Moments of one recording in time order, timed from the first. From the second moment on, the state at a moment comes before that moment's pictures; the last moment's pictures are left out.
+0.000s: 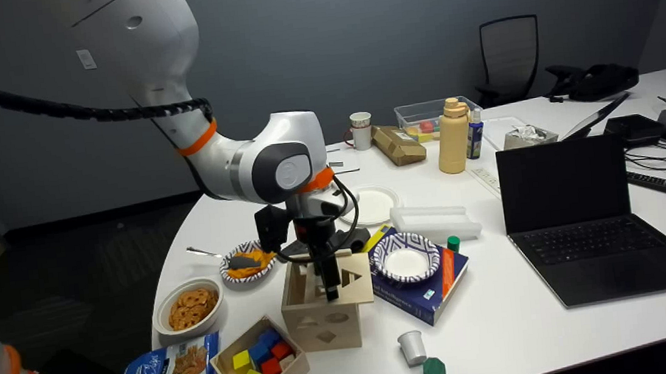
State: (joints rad) arm 0.02 0.29 -0.35 -2.50 -0.17 2.63 0.65
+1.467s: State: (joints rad) arm 0.04 0.23 -0.30 -2.52 -0.29 2.52 0.76
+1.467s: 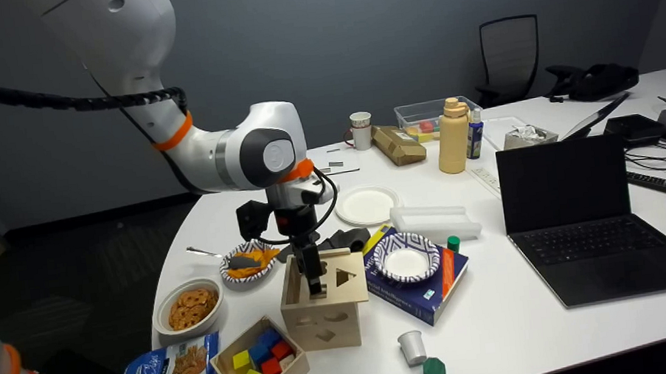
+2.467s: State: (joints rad) arm 0.00 0.22 -0.33 -2.53 -0.39 2.63 0.91
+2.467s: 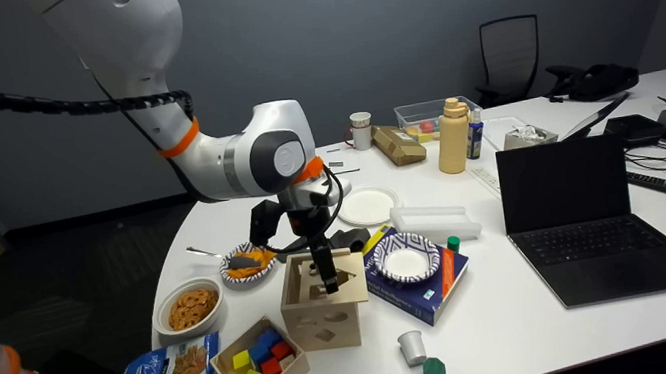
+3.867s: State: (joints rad) arm -0.02 0.26 -0.31 -2.54 -0.25 2.60 0.84
